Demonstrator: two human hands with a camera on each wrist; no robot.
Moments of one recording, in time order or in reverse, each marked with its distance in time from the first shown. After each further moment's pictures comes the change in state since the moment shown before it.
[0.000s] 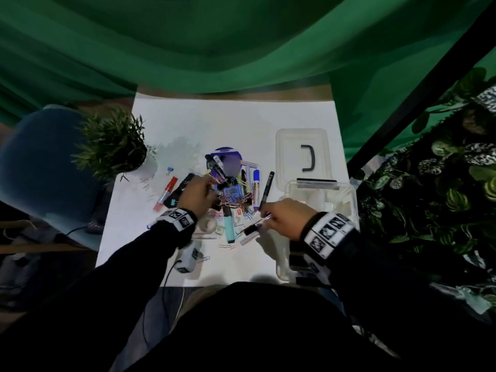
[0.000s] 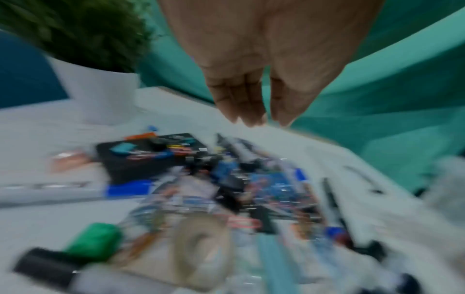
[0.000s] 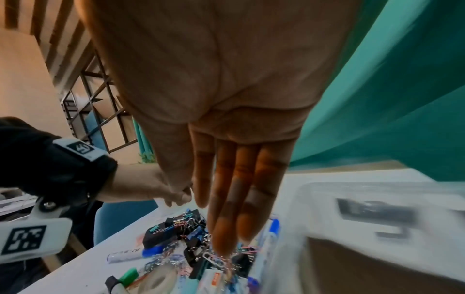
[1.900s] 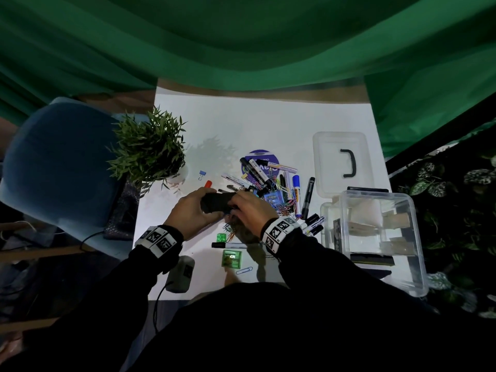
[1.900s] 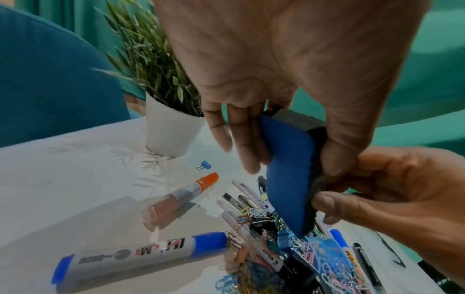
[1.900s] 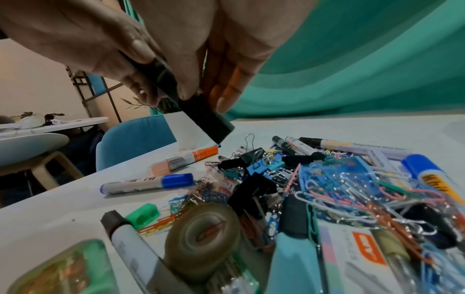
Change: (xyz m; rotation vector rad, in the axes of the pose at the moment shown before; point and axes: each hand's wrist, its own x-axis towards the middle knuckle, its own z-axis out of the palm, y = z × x) left_hand -0.010 -0.117 -0.080 -0.261 -0.165 -0.009; right_hand 0.177 -0.122 0.070 0.065 0.380 -0.140
